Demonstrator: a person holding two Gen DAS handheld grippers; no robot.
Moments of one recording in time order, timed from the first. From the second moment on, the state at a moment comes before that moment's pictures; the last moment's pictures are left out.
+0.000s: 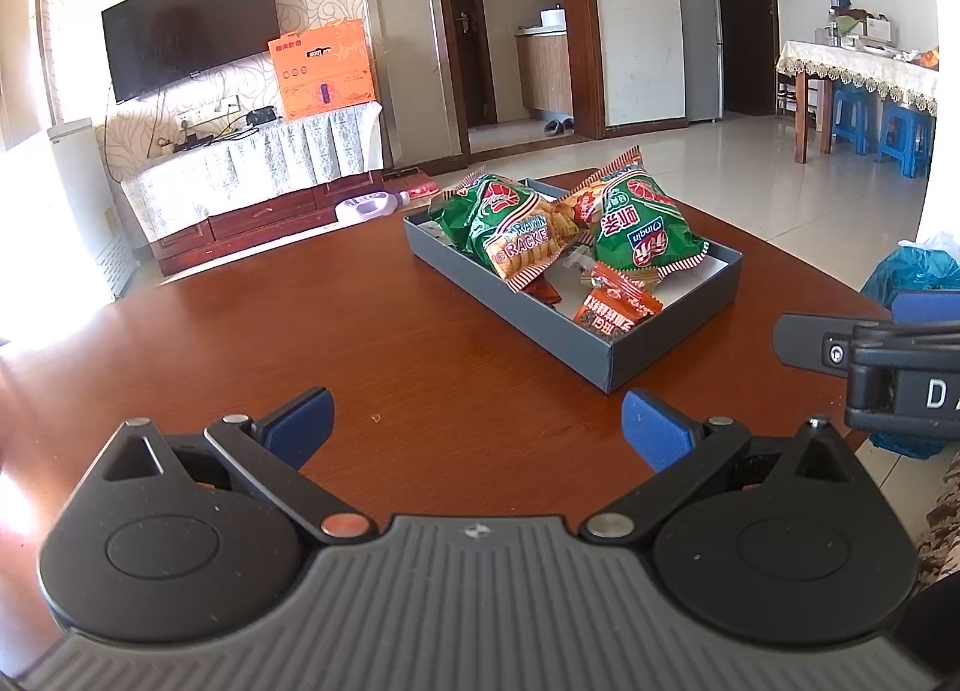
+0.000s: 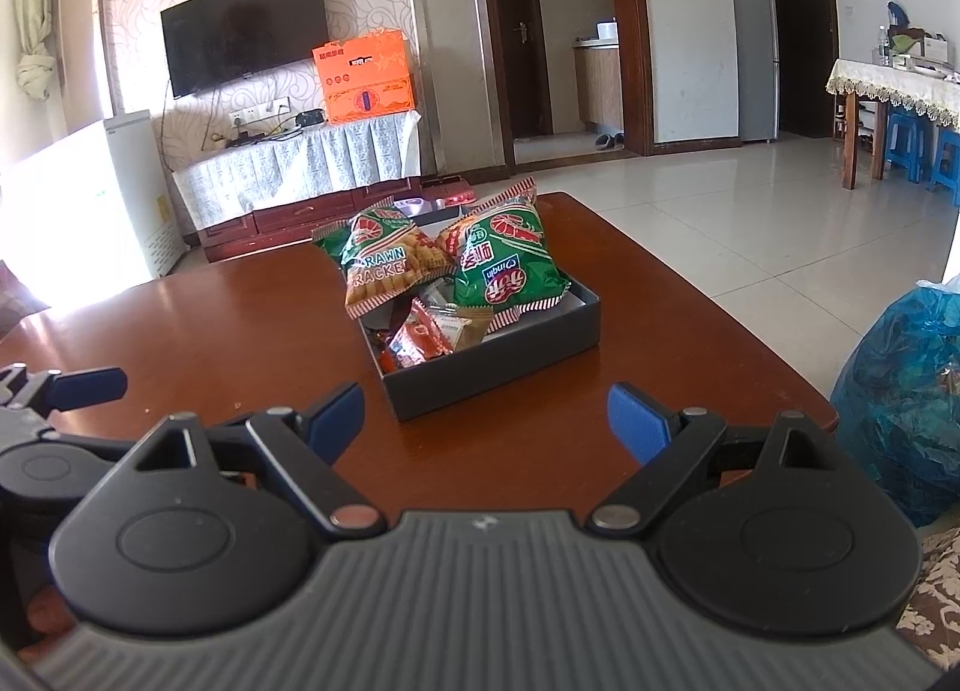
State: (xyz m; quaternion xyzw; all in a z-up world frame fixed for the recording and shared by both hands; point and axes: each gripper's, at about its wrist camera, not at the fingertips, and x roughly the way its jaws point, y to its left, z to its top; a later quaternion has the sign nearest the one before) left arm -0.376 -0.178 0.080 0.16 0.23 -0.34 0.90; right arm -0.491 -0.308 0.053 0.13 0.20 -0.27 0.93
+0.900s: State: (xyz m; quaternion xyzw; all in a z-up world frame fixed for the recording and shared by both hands) left arm -0.374 -0.179 0.079 0.15 0.23 -0.35 0.90; right arm -0.491 -0.308 0.051 0.13 0.20 -0.27 0.93
